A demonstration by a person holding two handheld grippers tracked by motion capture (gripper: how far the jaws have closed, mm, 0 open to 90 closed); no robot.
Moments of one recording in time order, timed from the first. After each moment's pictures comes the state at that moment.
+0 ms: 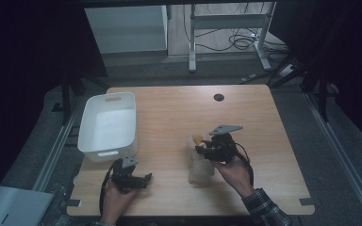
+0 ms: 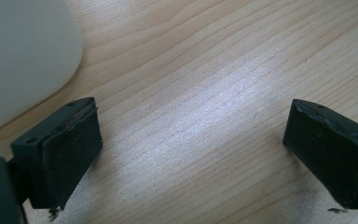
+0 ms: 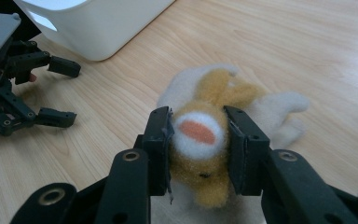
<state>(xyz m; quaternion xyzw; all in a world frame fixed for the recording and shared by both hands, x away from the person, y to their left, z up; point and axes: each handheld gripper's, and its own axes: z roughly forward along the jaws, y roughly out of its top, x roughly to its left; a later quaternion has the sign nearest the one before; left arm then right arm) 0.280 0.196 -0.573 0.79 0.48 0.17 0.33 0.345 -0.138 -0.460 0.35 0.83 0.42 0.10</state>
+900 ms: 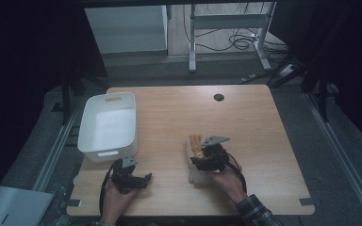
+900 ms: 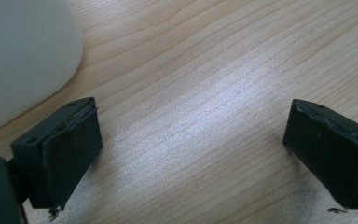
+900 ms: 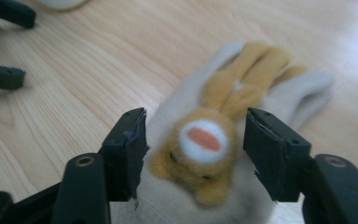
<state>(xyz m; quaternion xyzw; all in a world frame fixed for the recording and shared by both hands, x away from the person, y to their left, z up) 0.280 0.196 -0.573 0.80 0.48 0.17 0.33 0.344 -0.125 -0.513 0.34 0.85 0.37 0.13</state>
